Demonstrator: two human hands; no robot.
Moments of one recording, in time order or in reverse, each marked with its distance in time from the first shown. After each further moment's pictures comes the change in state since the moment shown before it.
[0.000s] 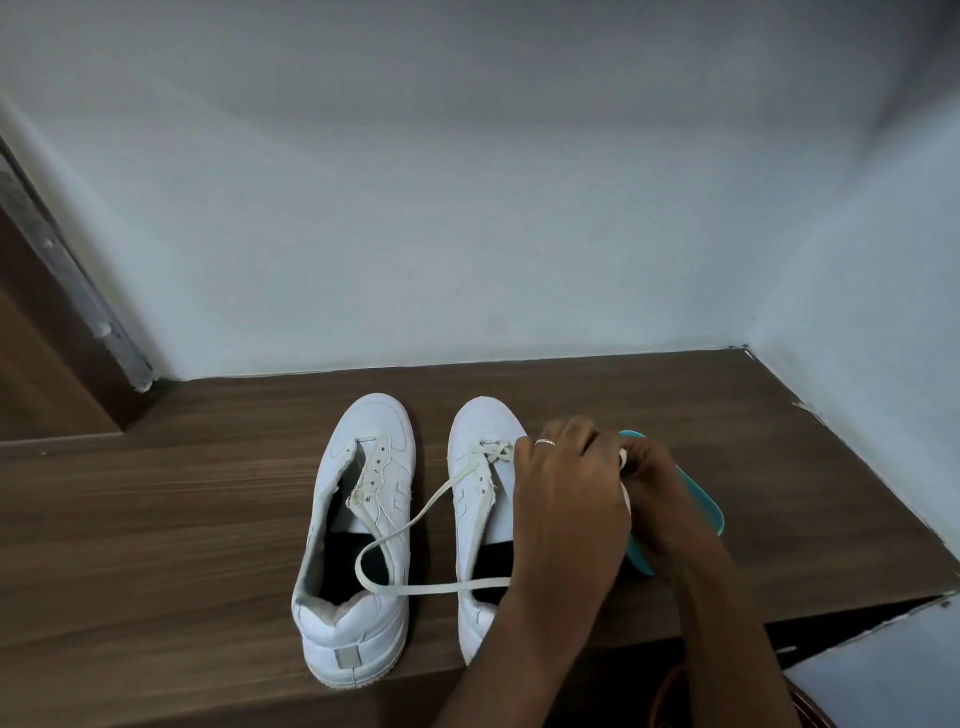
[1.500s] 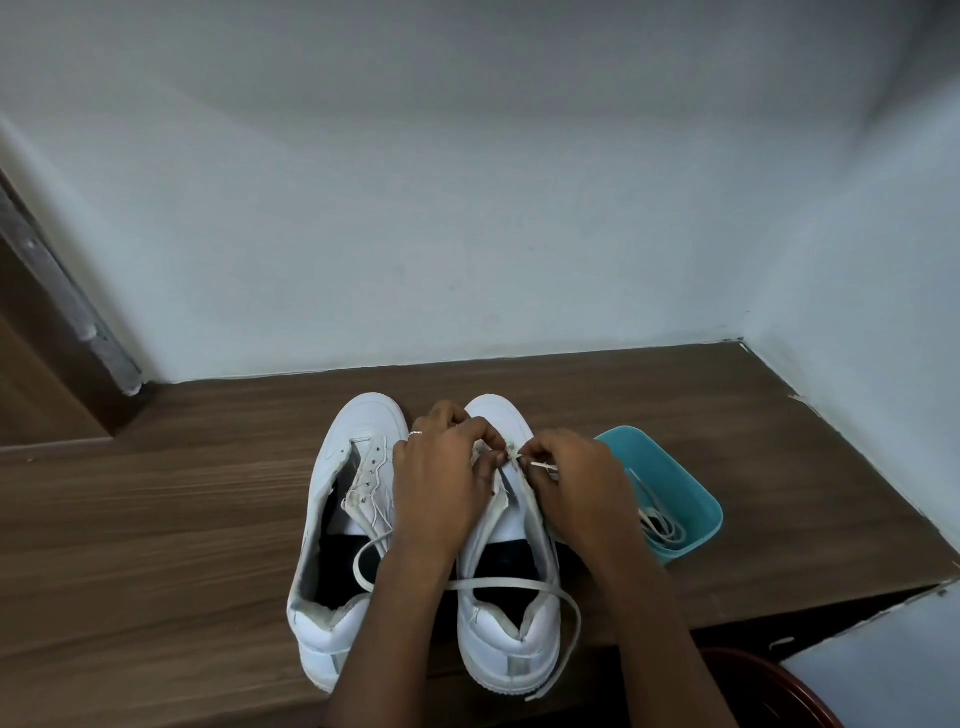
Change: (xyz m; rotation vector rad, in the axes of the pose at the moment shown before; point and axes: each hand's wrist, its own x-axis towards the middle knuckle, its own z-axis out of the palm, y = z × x) left_hand 0.007 -0.104 -0.021 0.001 -0.254 -0.274; right_hand 0.008 -0.017 0.051 -0.675 0.082 -0.070
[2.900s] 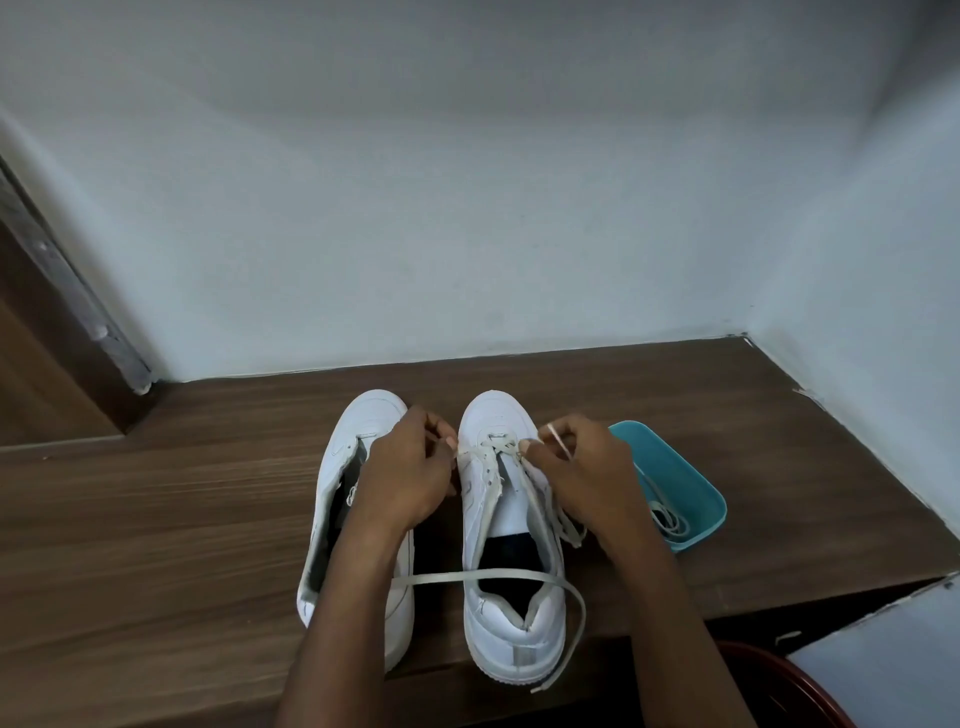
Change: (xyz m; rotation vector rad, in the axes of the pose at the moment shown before) left_hand -0.002 -0.005 -0.048 -0.376 -0.227 -0.381; right_hand 0.000 -0.013 -0.014 0.336 0.005 0.207
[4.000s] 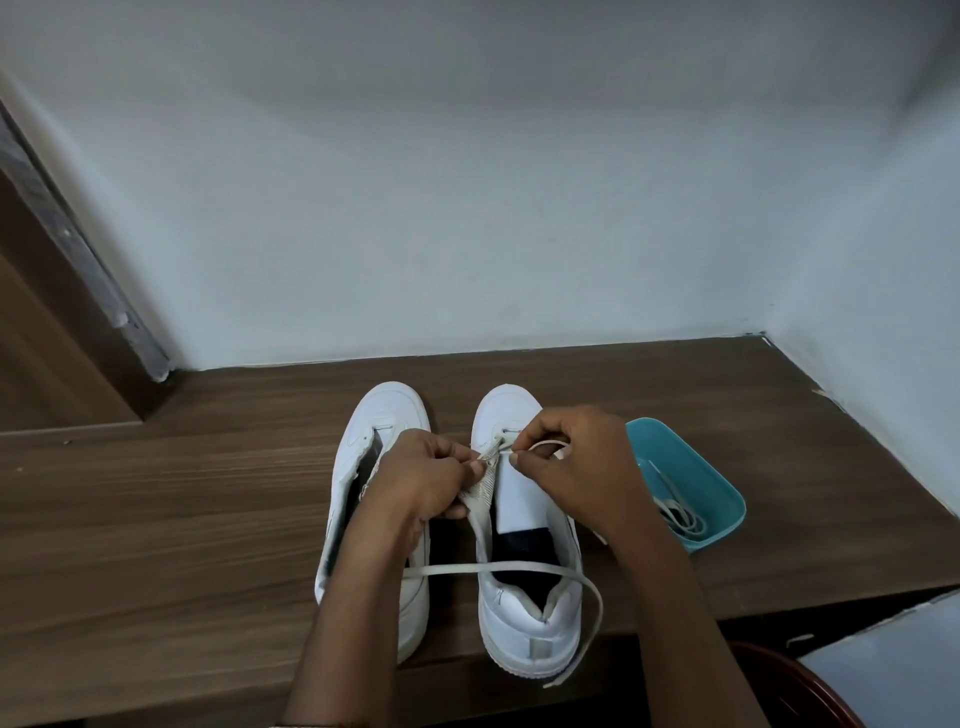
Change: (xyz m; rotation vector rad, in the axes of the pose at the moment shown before) left_hand -0.003 -0.003 -0.002 -0.262 -0.140 -0.318; right_hand -0.003 -0.014 0.006 -0.084 -0.058 -0.285
